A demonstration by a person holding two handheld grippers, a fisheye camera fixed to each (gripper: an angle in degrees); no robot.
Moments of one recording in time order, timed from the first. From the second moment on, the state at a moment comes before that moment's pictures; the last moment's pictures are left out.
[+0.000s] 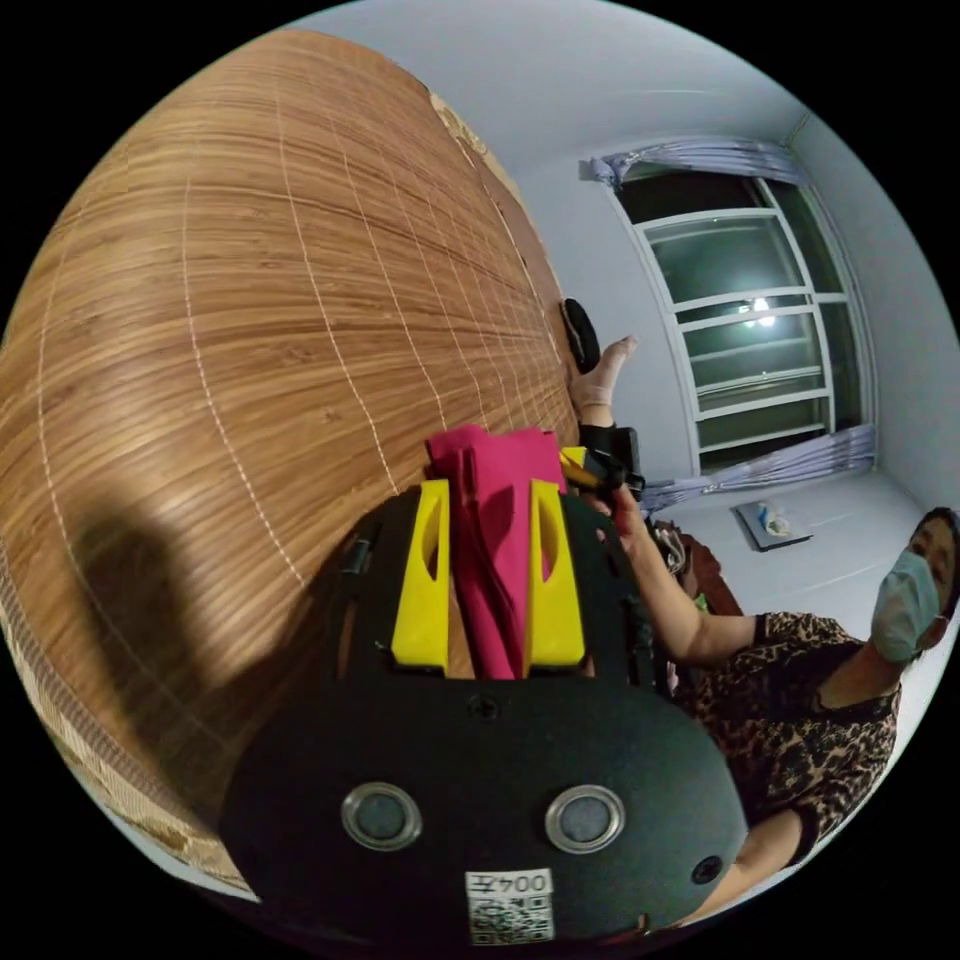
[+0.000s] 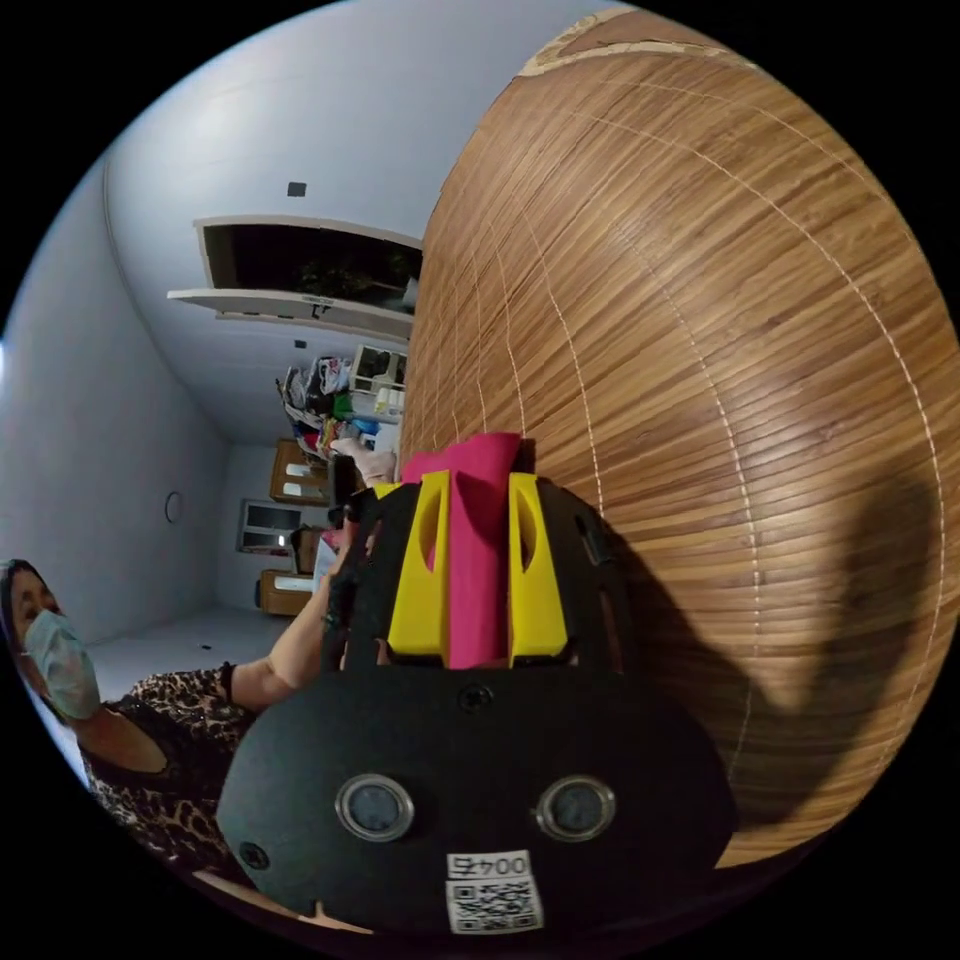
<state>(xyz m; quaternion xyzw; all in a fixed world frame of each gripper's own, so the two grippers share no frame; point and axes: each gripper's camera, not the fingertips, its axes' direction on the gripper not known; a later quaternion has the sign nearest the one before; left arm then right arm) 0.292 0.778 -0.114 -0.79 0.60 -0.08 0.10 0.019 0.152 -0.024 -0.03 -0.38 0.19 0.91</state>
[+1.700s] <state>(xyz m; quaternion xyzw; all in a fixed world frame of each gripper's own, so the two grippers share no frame) 0.084 0.689 -0.262 -0.72 0.64 -0.02 0.28 -0.200 0.323 -0.129 0.08 -0.28 -0.01 0.96</state>
